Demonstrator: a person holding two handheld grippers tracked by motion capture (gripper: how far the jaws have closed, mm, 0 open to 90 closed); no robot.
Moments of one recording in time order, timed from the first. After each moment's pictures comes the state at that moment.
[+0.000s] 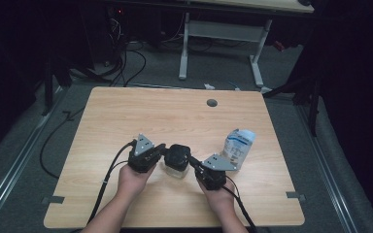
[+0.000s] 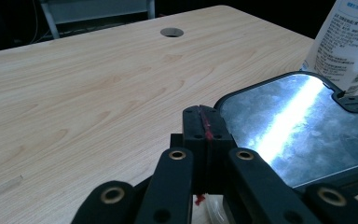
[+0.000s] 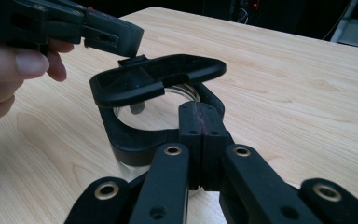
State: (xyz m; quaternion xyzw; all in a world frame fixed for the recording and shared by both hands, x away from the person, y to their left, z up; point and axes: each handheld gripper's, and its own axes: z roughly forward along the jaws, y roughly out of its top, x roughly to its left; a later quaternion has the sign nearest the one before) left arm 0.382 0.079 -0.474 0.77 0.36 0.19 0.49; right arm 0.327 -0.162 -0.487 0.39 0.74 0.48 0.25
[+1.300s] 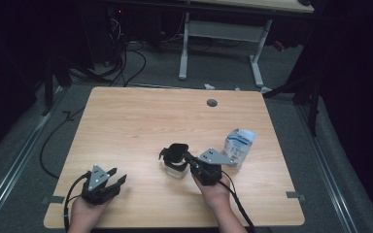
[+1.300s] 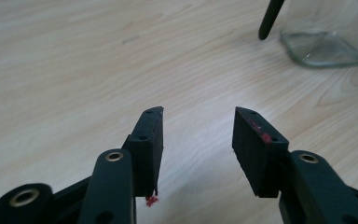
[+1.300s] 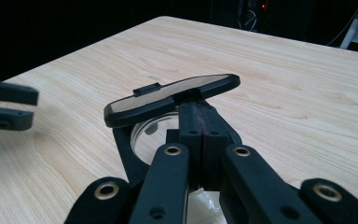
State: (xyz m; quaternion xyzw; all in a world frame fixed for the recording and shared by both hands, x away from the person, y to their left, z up) left arm 0.312 0.208 -0.523 0.78 0.41 0.22 0.42; right arm 0.336 -0.149 -0.473 0.40 0.74 0.49 0.23
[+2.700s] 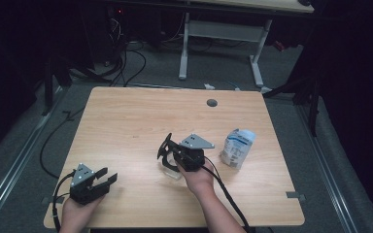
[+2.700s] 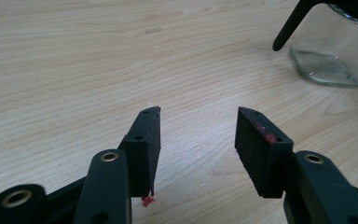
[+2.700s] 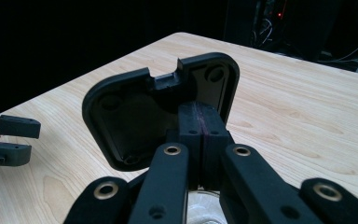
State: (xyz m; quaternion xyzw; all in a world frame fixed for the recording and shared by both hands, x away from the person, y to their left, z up) left arm 0.318 0.234 -0.523 0.75 0.44 0.19 0.46; right arm 0.372 -0.104 -0.455 0.38 0.74 0.51 0.22
